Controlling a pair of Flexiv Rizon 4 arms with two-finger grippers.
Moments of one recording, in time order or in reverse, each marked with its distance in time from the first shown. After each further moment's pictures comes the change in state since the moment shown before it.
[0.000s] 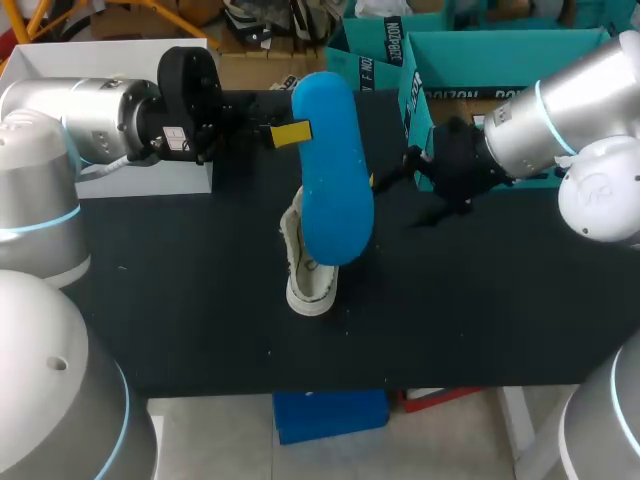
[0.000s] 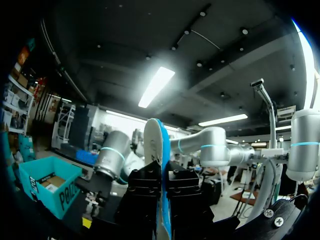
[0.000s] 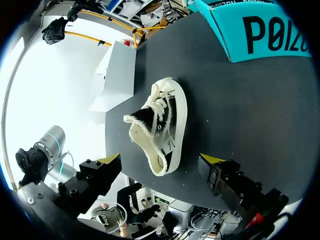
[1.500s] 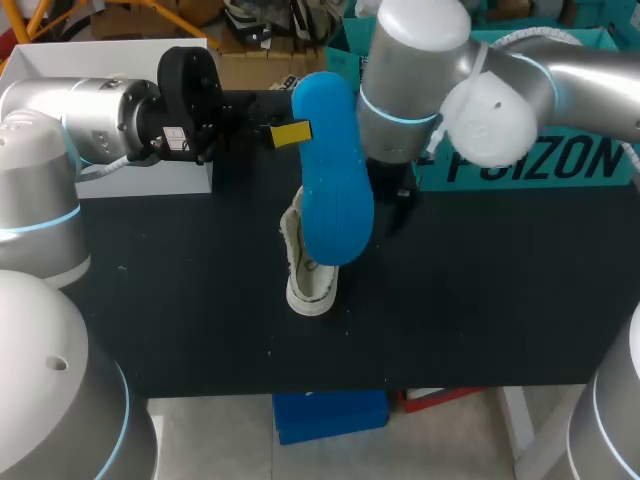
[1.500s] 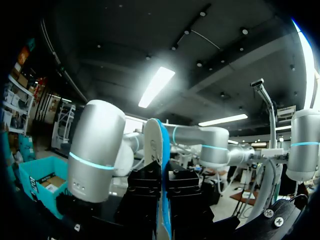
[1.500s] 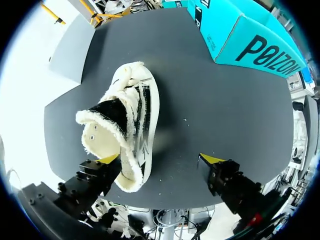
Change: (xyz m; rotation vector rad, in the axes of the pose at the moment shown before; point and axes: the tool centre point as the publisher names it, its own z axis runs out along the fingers) left arm 0.000 0.000 0.000 0.000 0.000 0.000; right arm -0.015 -0.002 0.060 0.024 -0.620 -0.015
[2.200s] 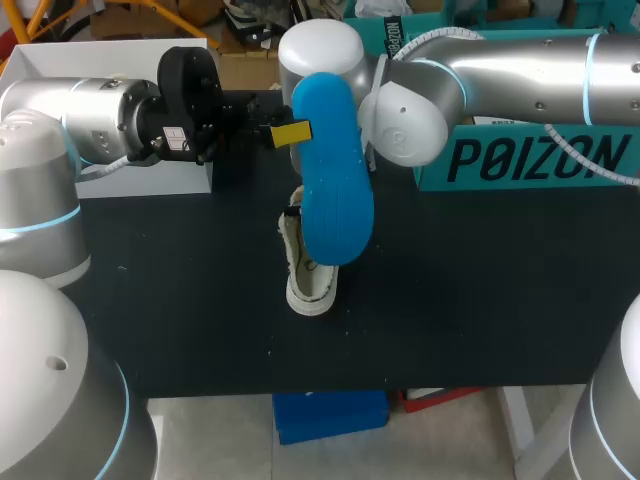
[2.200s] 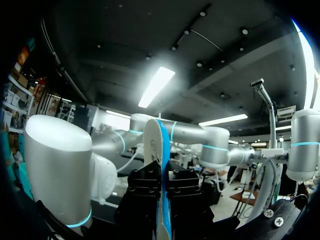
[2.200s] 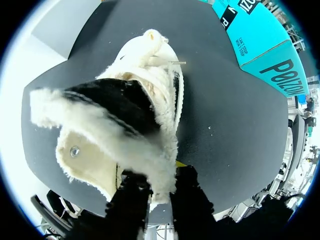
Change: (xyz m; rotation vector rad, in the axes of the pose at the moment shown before) left arm 0.000 0.000 0.000 0.000 0.000 0.000; right arm 0.032 0.002 0.069 0.053 -0.202 -0.125
